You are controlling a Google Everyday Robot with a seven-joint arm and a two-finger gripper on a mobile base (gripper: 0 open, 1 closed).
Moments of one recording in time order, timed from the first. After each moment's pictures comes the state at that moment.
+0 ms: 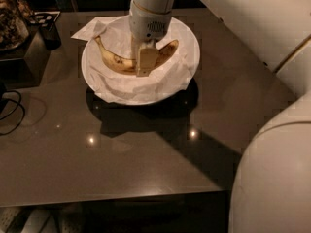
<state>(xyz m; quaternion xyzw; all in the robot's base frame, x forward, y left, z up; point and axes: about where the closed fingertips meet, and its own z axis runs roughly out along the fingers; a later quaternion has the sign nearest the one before) 0.583 0.020 0.915 -0.79 0.60 0.06 0.11</state>
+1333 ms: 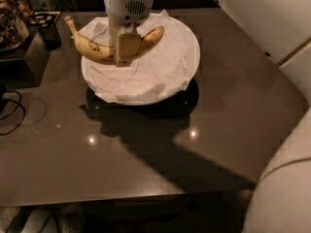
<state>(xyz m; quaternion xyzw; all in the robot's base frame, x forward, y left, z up) 0.550 0.062 0.970 -0.81 0.57 0.05 0.13</state>
